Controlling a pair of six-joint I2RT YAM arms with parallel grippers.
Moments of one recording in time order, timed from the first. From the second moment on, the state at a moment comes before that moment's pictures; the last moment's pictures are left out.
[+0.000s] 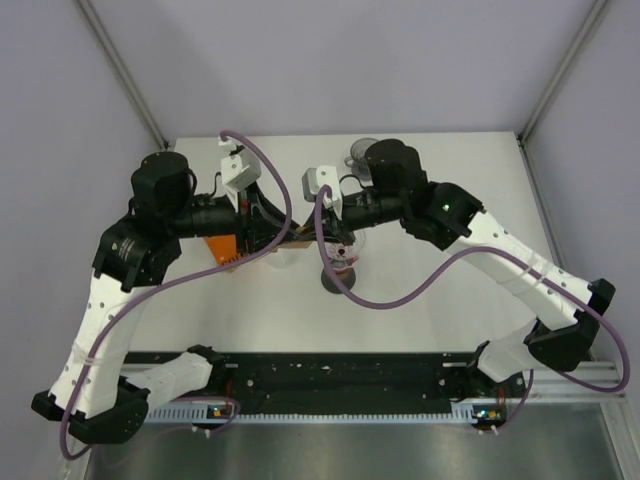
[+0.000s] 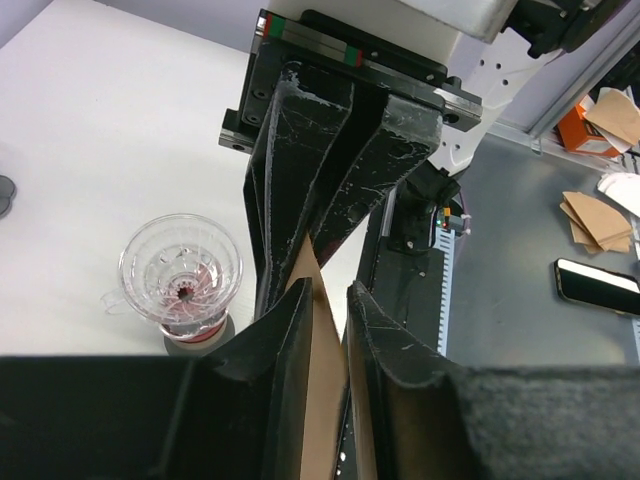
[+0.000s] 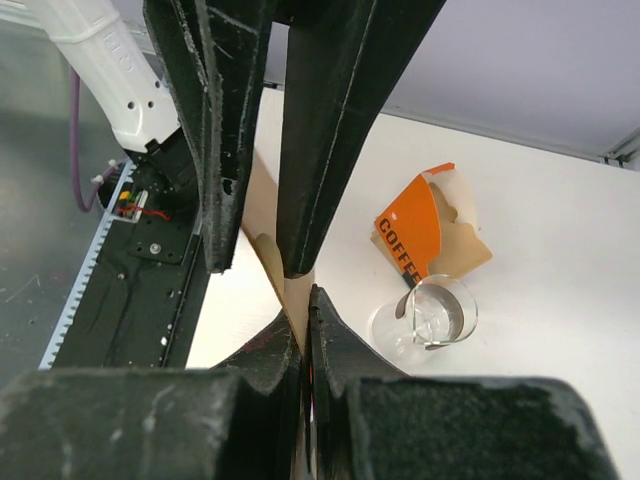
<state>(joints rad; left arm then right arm) -0.45 1.06 1.58 -0.81 0.92 0.02 0.92 1.45 1.68 -0.60 -0.71 -0.44</state>
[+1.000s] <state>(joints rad) -0.45 1.09 1.64 -0.82 0.81 -0.01 0.93 1.45 1.68 -0.59 -0.56 -0.42</state>
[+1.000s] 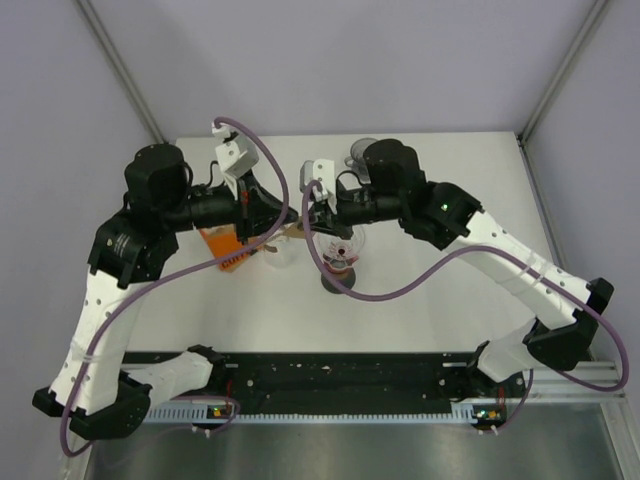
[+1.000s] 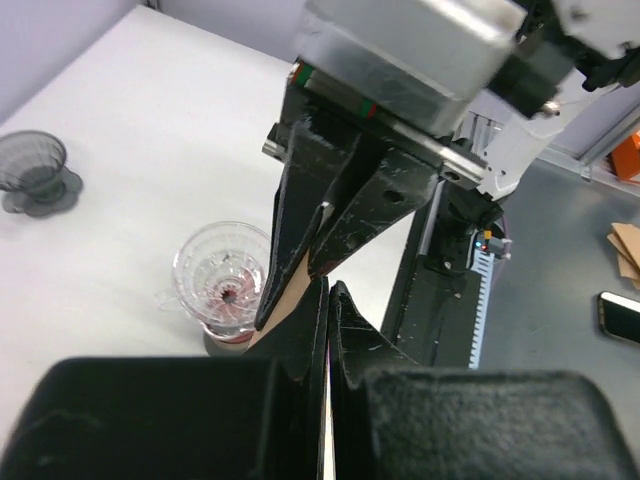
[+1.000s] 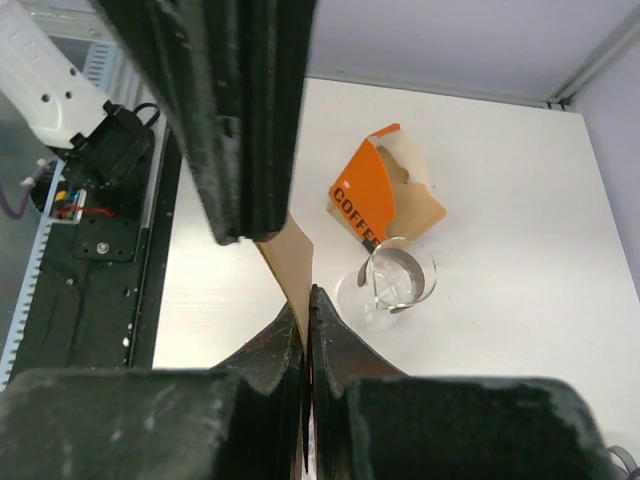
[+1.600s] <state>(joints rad) -0.46 1.05 1.67 -0.84 0.68 0.14 0.93 1.48 1.71 -0.52 -0.40 -0.30</state>
